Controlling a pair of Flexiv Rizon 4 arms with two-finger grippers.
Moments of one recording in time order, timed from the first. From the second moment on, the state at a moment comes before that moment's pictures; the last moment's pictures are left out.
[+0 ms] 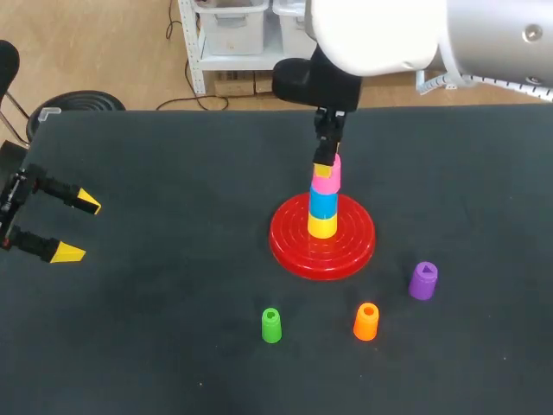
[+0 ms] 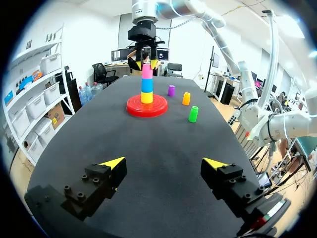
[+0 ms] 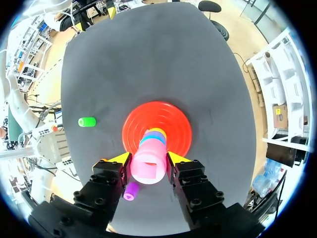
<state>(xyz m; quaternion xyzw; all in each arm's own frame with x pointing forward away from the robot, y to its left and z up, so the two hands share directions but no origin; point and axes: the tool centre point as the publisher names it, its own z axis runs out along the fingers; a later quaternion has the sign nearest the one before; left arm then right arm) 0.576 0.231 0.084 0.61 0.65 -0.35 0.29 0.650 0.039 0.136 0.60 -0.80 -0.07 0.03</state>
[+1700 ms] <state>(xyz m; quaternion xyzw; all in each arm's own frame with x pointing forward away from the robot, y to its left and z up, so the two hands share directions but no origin) 0.576 0.231 0.084 0.61 0.65 -0.35 0.29 0.646 0.044 0.125 0.60 -0.79 -0.09 0.05</state>
